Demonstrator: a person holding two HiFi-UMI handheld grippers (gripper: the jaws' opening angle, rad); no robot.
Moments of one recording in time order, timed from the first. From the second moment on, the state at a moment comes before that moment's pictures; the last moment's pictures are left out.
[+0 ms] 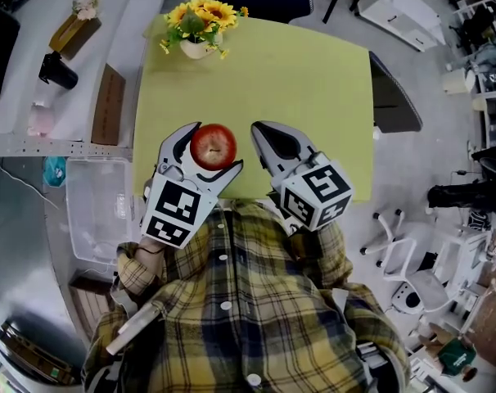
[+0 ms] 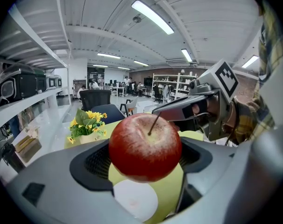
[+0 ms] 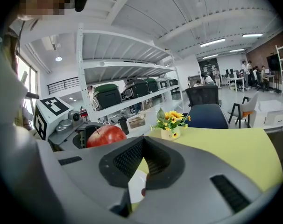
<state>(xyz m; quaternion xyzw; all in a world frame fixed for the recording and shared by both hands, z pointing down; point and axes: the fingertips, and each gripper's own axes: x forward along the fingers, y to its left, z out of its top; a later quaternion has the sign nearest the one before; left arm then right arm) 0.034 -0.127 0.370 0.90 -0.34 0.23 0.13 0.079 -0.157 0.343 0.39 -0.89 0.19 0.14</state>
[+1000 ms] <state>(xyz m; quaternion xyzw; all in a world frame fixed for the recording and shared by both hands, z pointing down) 0.034 -0.132 0.374 0.90 -0.34 0.23 0.14 0.077 -0.156 0.352 0.38 -0.89 0.20 0.16</state>
